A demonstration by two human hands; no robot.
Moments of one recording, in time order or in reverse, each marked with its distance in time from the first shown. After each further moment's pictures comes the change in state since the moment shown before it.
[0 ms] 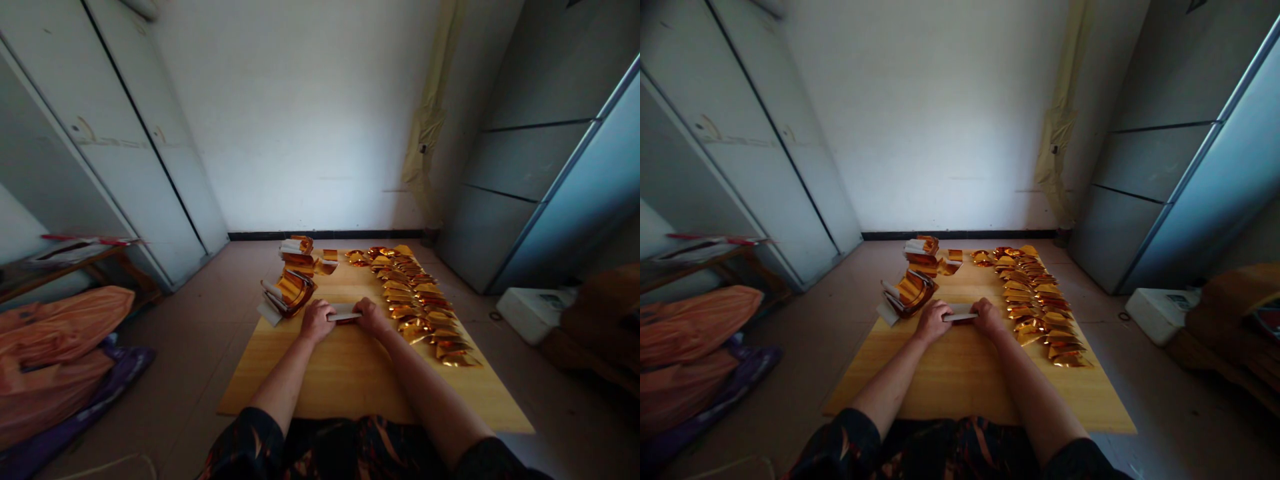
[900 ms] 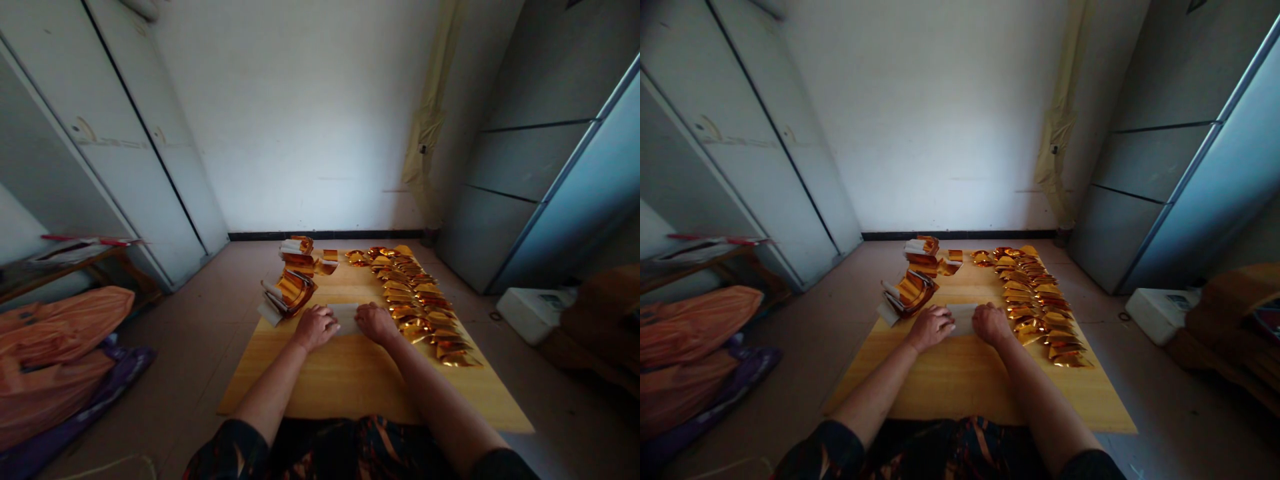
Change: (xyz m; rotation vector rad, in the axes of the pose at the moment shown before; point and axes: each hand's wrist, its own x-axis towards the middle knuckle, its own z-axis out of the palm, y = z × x) left_hand -0.015 -0.007 -0.011 0.071 -0.113 0.219; right_hand -0.025 -0.015 -0.023 -0.248 -0.057 -0.111
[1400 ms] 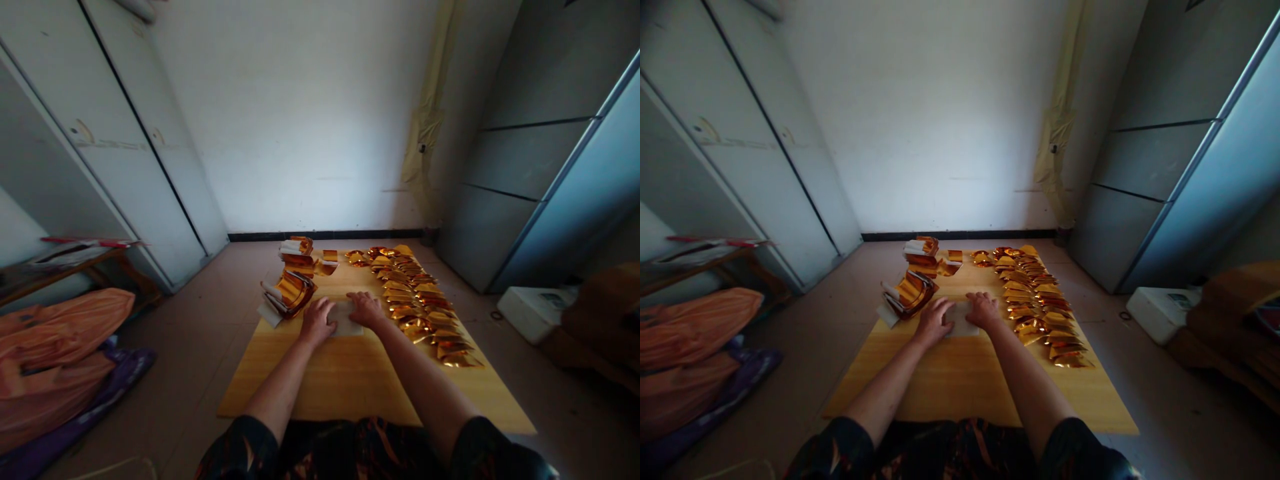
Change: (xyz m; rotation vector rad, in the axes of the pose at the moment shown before) left_hand 0.012 0.003 0.012 -0.059 0.107 -0.277; right_hand 0.037 -0.009 -0.001 0.111 -0.036 0.175
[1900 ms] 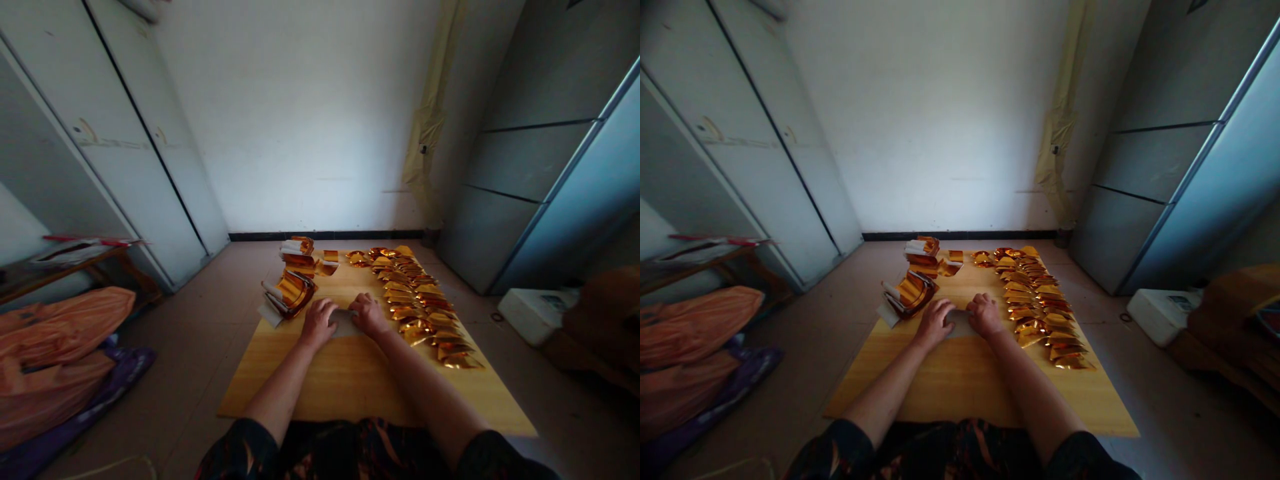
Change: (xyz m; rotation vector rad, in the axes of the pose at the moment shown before) left_hand -0.003 -0.001 0.004 0.005 0.055 0.110; right_hand -0.015 0.006 0.004 -0.103 0.142 -0.192
